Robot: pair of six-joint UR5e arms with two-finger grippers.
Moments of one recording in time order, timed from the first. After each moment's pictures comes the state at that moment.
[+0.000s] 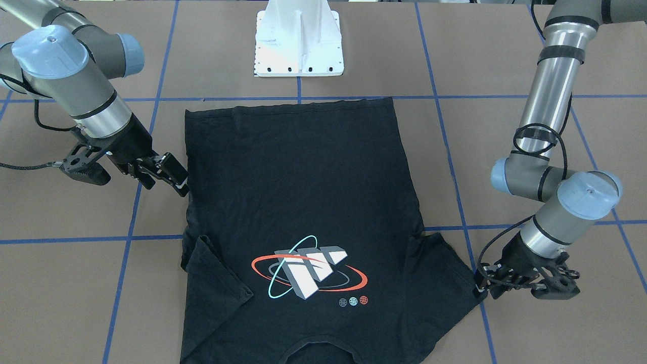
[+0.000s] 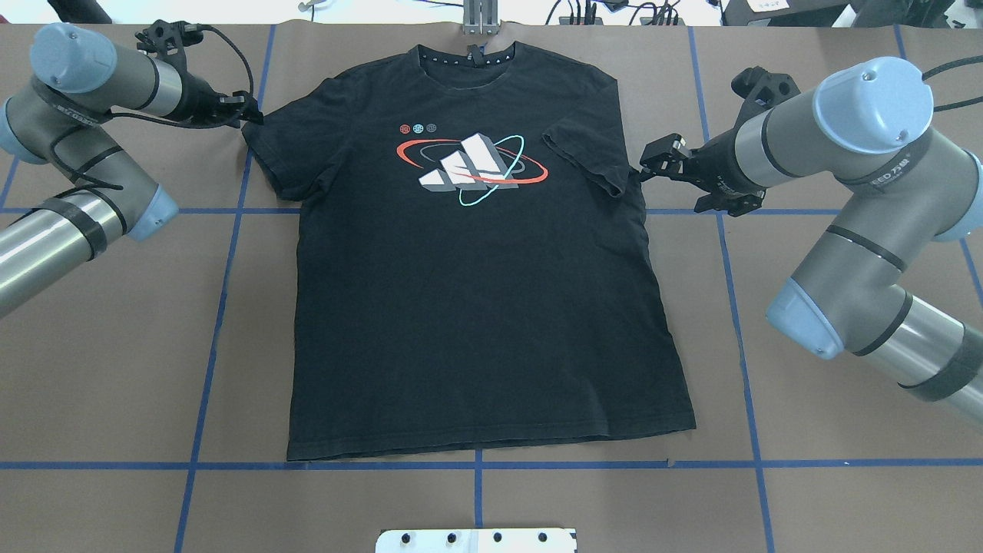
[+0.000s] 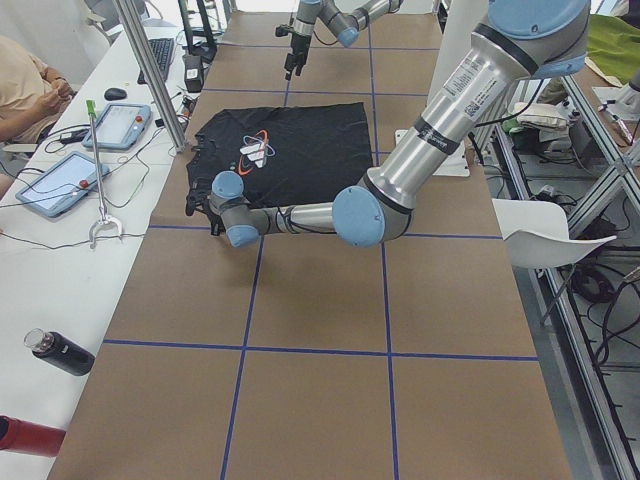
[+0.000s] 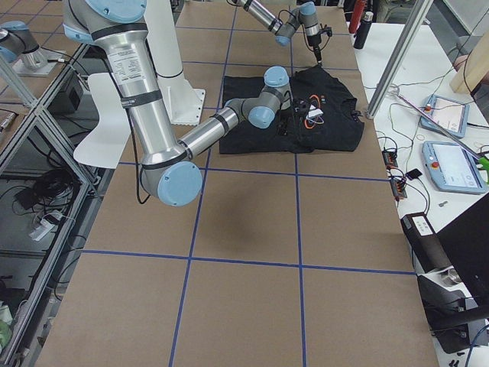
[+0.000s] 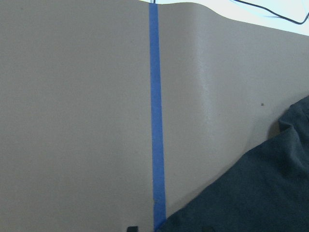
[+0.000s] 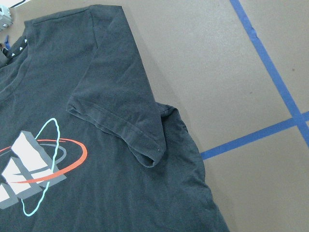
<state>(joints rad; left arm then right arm) -0.99 -2.26 -0.75 -2.75 -2.04 -1.07 0.82 -1.23 1.78 -1.14 1.99 1.50</state>
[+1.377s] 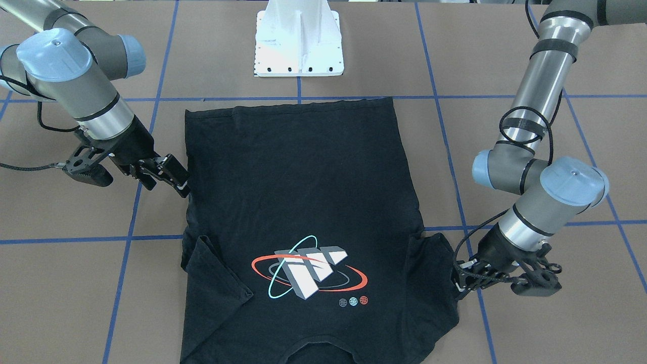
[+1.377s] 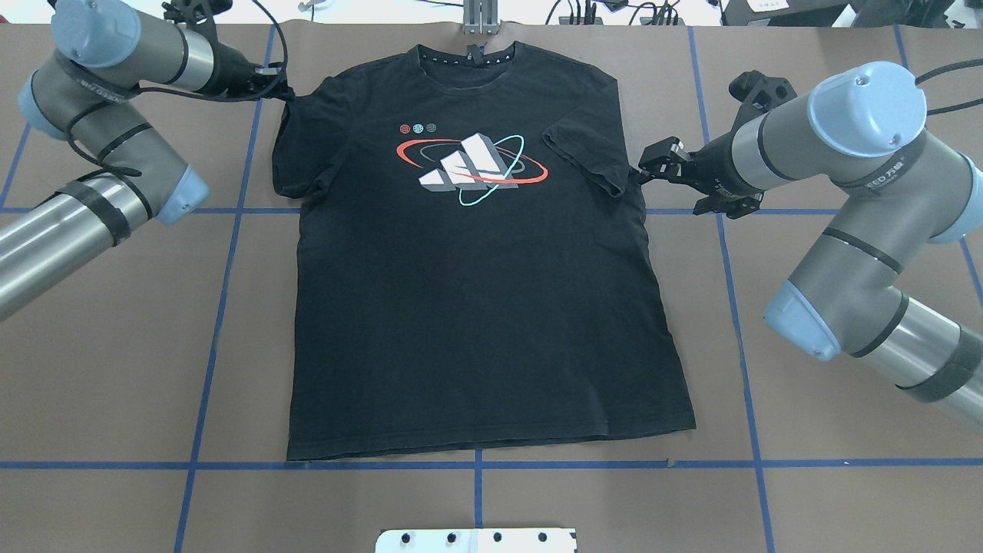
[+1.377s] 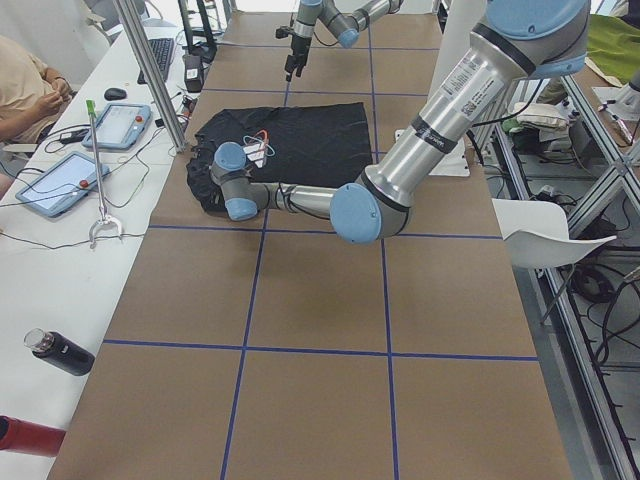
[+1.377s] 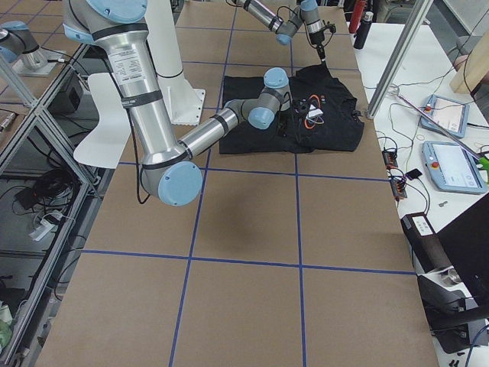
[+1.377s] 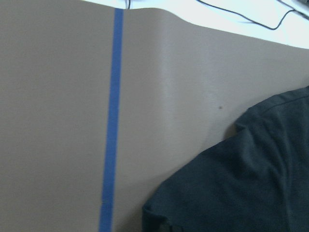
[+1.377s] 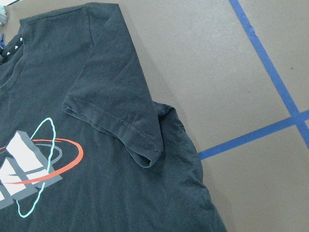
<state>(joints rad) -0.97 -2.30 -0.93 -2.67 -2.04 -1.21 0.82 -1.23 1.77 -1.14 1.99 1.50</state>
